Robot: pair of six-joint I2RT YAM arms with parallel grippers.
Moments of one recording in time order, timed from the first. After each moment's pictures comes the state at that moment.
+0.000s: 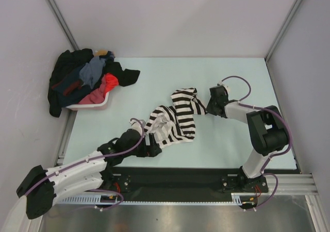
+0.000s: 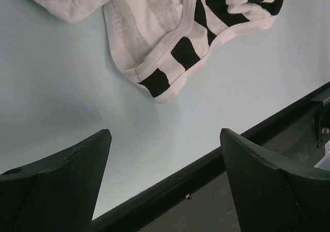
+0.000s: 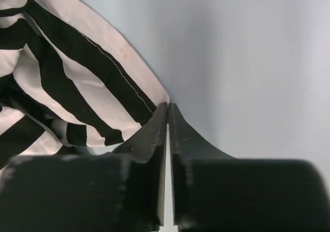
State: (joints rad) left arm -0.83 0.85 0.30 -0.18 0.00 -0.78; right arm 0.33 1.73 0.92 -0.07 0.17 0.62
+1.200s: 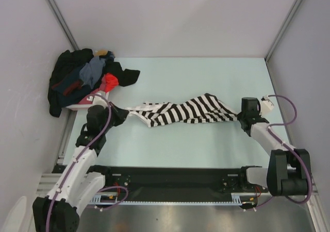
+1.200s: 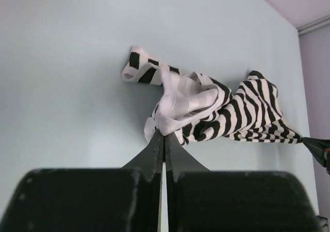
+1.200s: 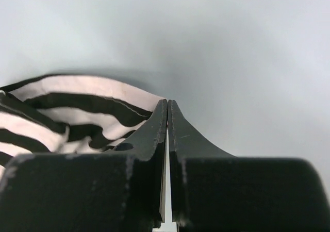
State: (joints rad) left arm -0.18 0.81 0.50 -0.13 0.11 -0.67; right arm 0.04 1.26 0.61 -0.15 0.42 0.81
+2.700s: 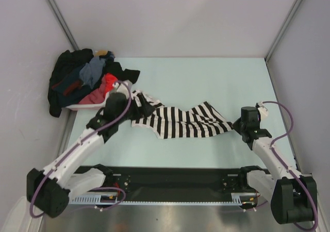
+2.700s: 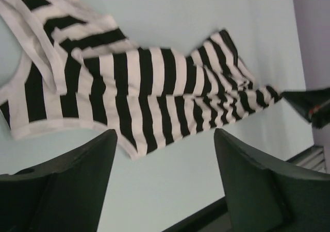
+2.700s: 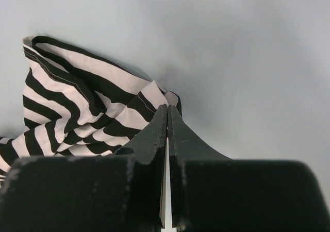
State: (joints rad) left arm -0.44 1.07 0.85 -0.30 0.07 -0.62; right arm 0.10 0.97 0.49 -0.29 0.26 0.77
